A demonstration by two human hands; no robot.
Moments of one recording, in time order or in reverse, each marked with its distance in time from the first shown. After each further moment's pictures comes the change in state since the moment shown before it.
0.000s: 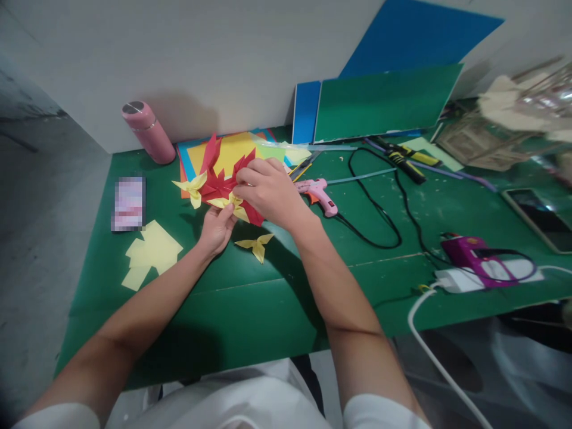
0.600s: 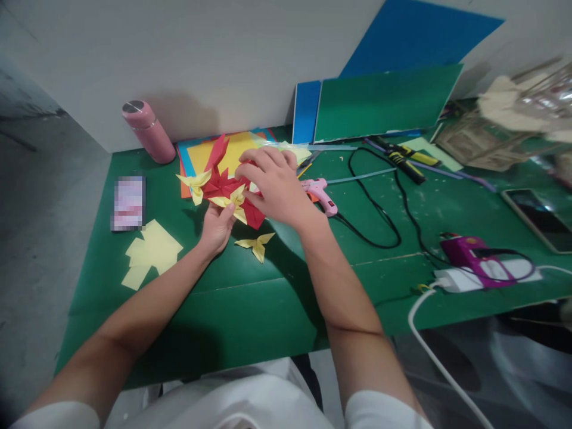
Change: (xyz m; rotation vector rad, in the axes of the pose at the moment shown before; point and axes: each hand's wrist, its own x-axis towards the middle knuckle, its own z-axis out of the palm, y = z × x) left_hand 0.002 -0.007 -0.003 -0.014 -0.018 0.073; right_hand -0.002 0.000 -0.008 0.083 0.040 0.181
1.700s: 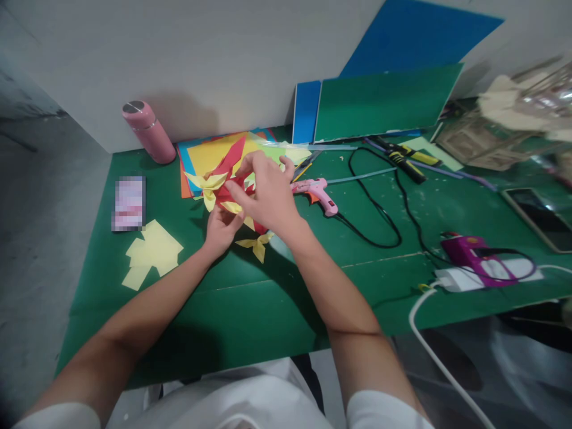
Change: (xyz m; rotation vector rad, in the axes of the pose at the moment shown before) left_hand -0.008 0.001 -0.001 0.217 -0.066 0.080; right_hand 0.001 -0.024 0.011 0.142 0.128 0.240
